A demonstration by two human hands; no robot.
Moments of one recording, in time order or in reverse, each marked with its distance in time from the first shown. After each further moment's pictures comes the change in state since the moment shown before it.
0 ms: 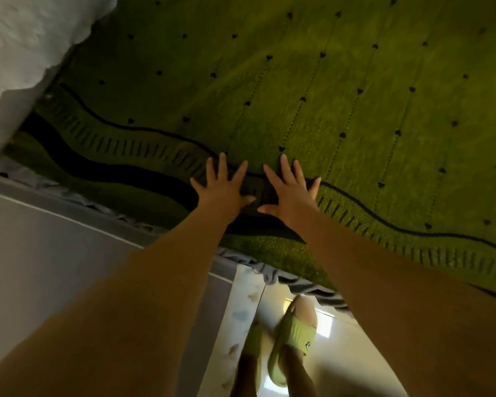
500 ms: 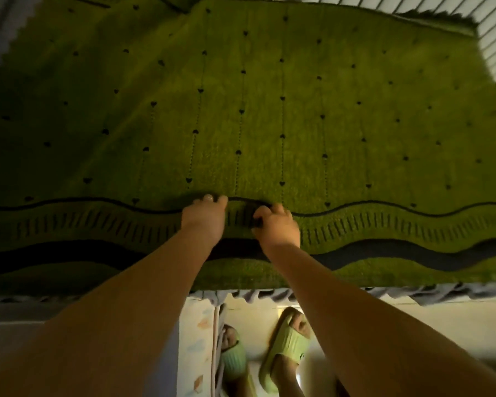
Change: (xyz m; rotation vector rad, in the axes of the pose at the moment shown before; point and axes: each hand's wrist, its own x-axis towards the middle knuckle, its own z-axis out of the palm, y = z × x) left_hand -0.031 0.137 -0.031 0.323 -0.061 0.346; right_hand -0.100 0.091 -0.006 0.342 0.172 0.457
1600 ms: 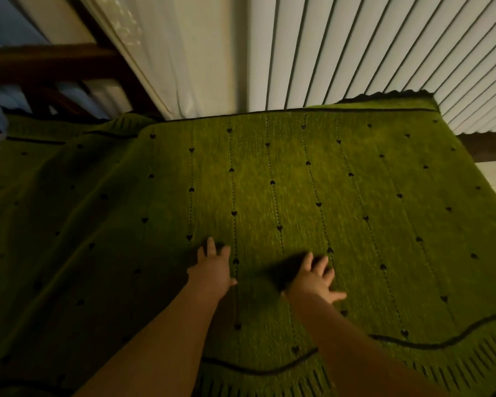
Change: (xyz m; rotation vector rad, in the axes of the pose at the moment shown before) left_hand 0.173 0.123 -0.131 -0.158 -0.084 -0.011; right_hand 0.176 0.126 -0.129 0.109 -0.212 0.573
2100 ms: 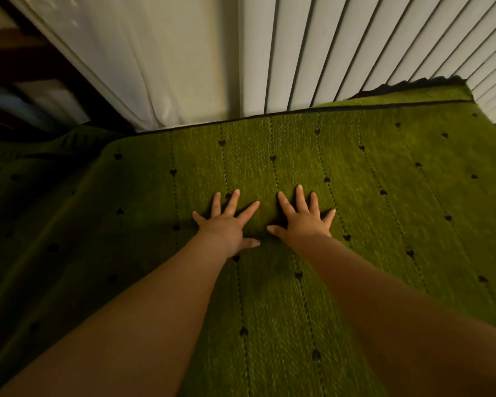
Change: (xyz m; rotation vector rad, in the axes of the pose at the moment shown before) left_hand 0.186 0.032 -0.100 0.271 -0.048 0.138; right_hand 0.151 -0.125 -0.100 -0.142 0.190 -0.418
